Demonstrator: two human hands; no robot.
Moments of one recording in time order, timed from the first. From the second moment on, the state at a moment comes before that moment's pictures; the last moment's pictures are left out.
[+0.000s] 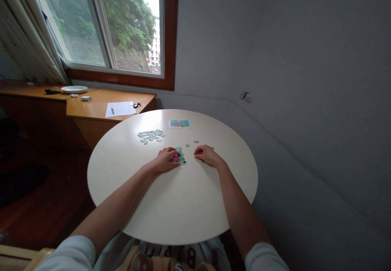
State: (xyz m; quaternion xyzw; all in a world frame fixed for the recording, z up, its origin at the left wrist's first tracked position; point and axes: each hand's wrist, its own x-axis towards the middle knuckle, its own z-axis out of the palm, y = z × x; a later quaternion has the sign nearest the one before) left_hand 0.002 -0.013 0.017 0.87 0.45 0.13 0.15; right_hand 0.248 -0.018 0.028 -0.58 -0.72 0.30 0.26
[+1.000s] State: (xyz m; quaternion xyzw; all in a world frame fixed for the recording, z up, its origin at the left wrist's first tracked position) left_hand 0.001 -0.012 0.016 0.87 0.44 0.13 0.15; right_hand 0.237 -0.004 0.021 -0.59 -0.61 0.29 0.44
